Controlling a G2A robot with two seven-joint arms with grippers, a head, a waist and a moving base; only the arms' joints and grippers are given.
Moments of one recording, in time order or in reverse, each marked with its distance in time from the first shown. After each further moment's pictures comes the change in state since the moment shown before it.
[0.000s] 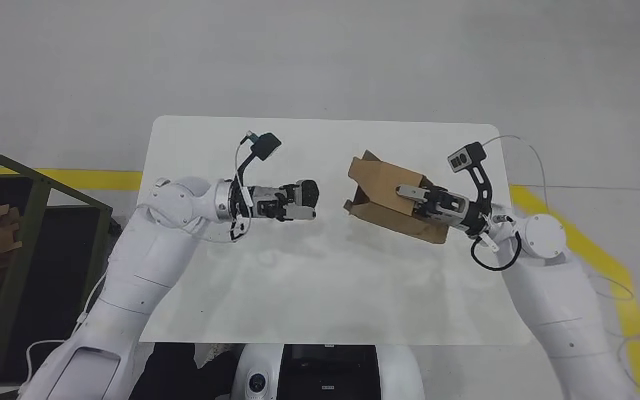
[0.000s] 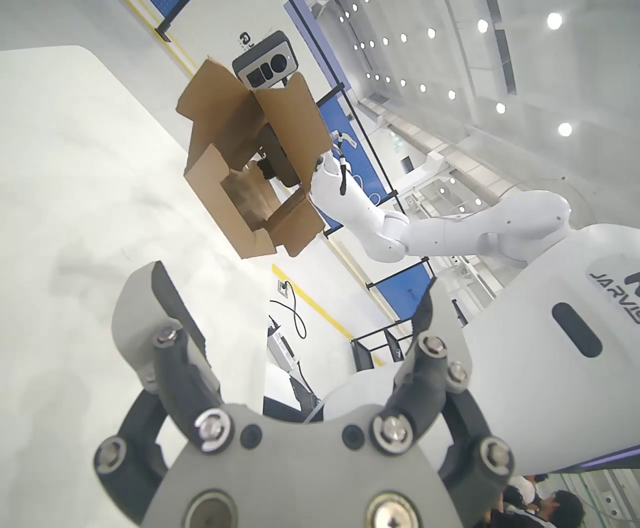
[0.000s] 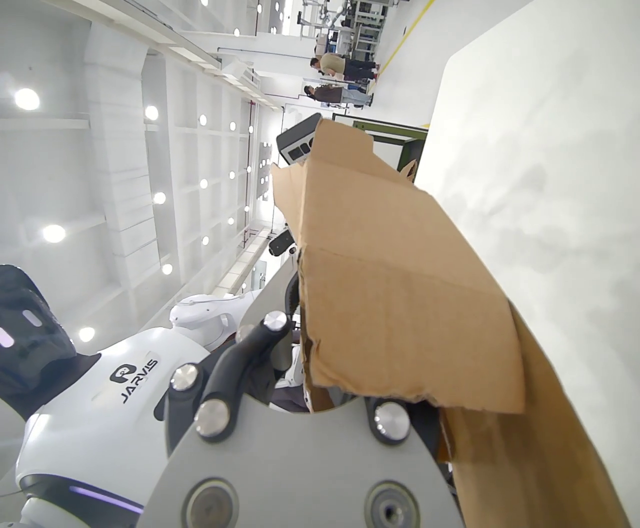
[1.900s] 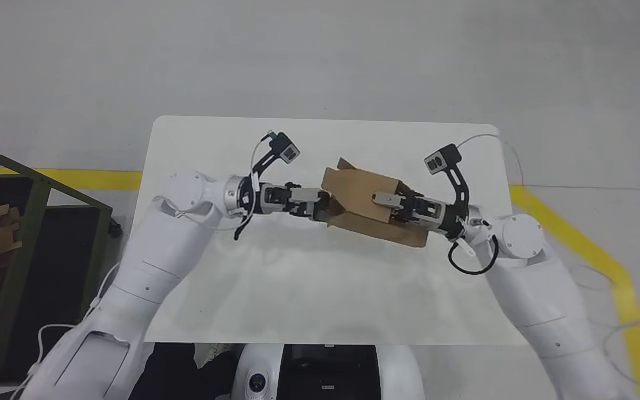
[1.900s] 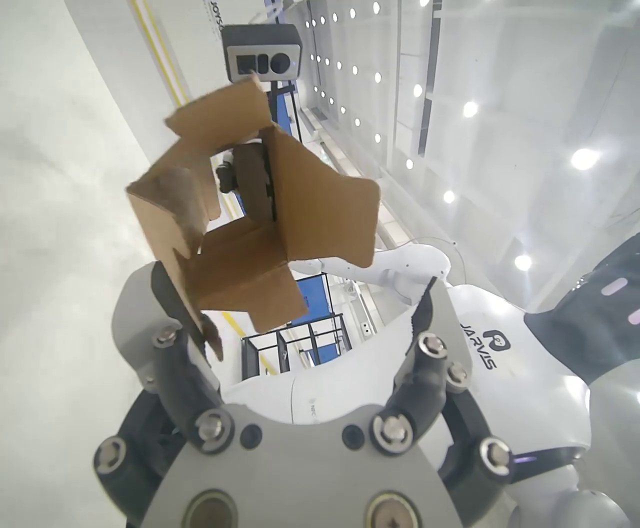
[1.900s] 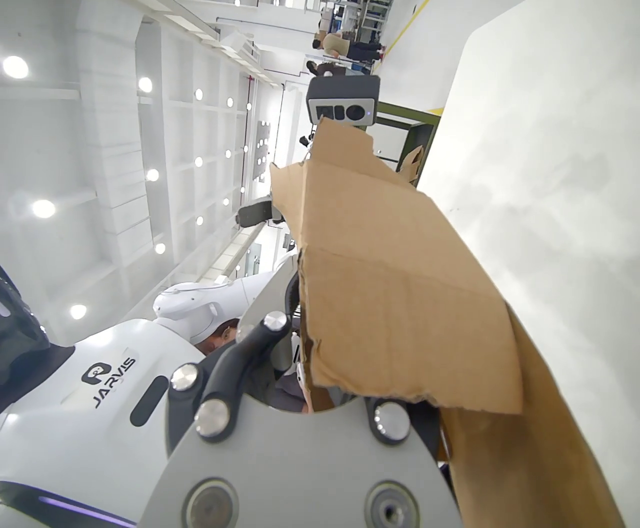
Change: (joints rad) left arm -0.089 -0.027 0.109 0.087 -0.318 0.338 -0.130; right arm 0.027 -0.012 -0.115 -0.049 -0.048 -0.043 -0.064
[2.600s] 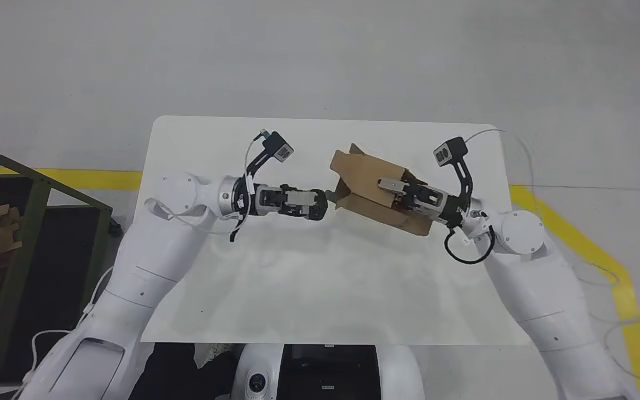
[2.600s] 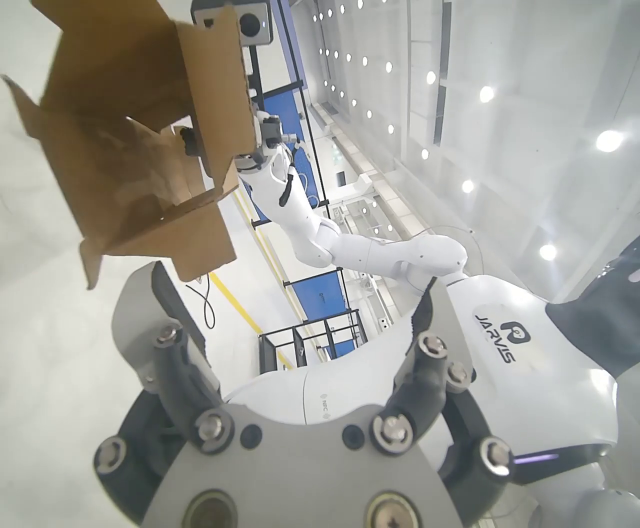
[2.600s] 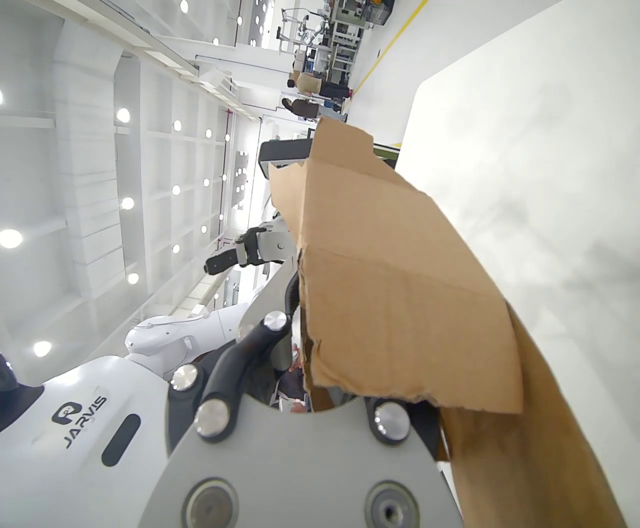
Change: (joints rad) left arm 0.044 0.021 -0.067 -0.044 0.053 -0.037 0.025; right arm 0.024 0.005 0.010 0.055 -0.063 -0.002 -0.099
